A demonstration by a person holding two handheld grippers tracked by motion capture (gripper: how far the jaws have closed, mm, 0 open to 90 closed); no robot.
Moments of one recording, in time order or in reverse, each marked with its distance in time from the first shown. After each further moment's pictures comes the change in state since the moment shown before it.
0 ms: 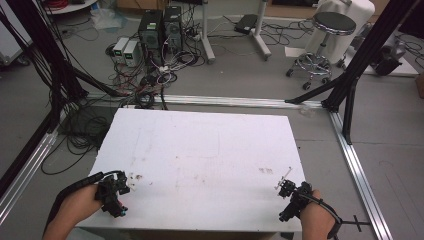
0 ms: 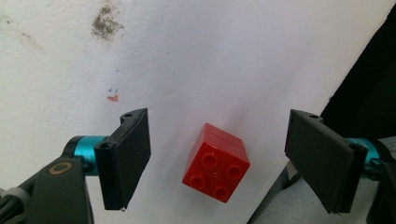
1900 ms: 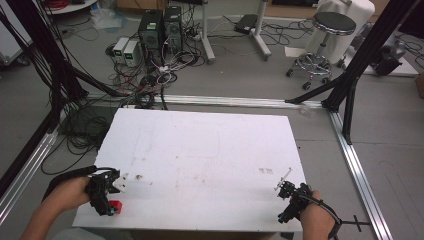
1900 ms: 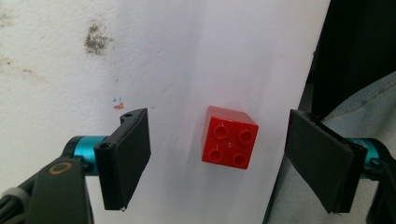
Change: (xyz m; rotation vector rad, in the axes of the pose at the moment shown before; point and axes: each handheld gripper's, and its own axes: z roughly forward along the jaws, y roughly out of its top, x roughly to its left) left arm 0.019 -0.016 -0.013 -0.045 -0.089 0.252; right arm 0.002 -0.001 0.001 -0.010 0.039 -0.016
